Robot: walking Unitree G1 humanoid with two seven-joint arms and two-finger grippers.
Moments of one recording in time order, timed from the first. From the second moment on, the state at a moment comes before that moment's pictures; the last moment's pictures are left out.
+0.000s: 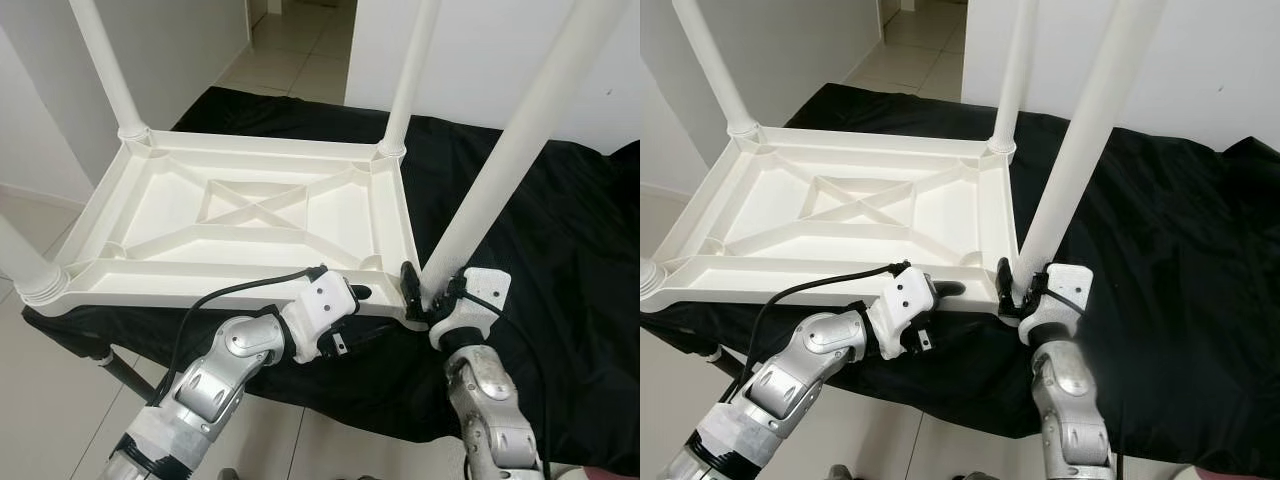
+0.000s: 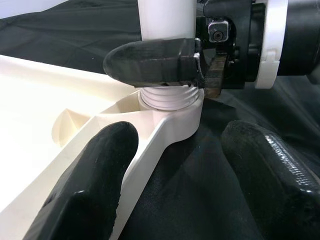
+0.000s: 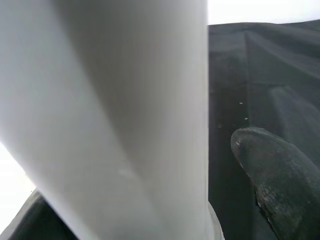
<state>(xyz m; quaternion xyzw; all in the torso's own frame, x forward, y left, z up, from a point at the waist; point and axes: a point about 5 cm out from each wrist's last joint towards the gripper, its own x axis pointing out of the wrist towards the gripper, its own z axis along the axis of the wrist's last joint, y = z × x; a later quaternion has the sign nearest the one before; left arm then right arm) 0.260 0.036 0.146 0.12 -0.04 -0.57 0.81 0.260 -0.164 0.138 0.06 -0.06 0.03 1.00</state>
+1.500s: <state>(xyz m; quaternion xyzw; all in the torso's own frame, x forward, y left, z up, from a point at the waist) 0.271 0.033 0.152 0.13 -0.07 -0.55 0.82 0.273 -0.177 0.140 -0.05 -0.11 0.22 0.97</state>
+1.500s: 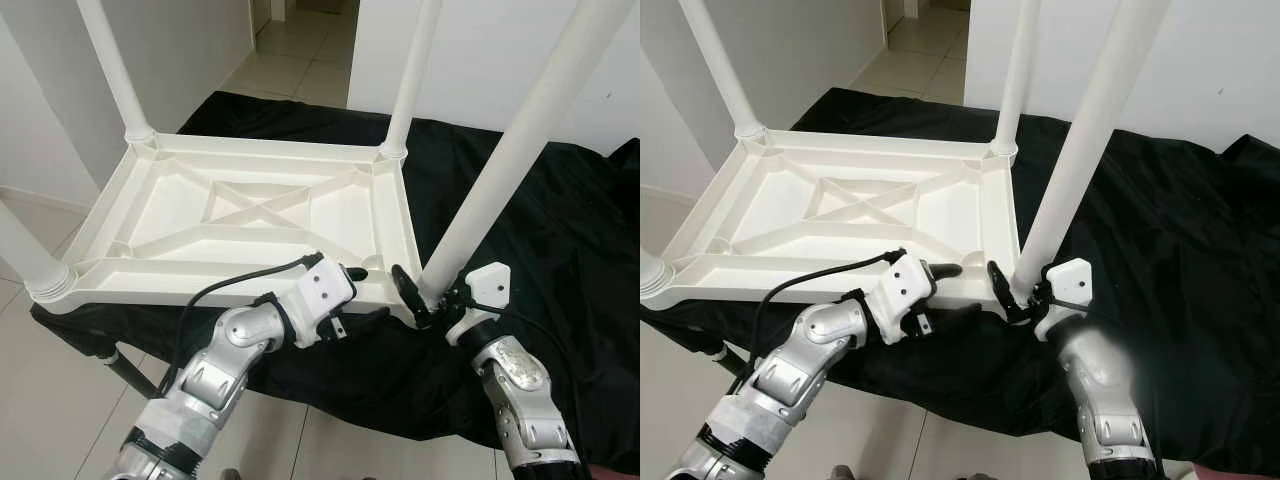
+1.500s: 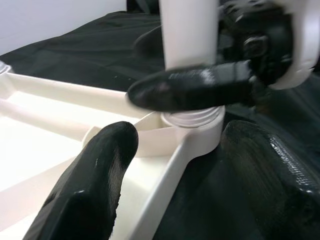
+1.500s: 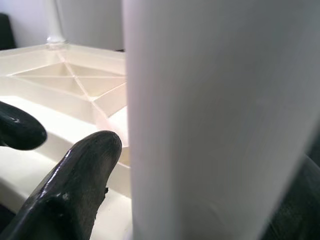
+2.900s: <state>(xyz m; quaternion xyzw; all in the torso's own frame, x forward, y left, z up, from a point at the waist) 0.261 0.026 0.143 0.14 -0.07 -0.57 0.81 0.268 -0.164 0.137 0.00 -0.07 0.02 1.00</state>
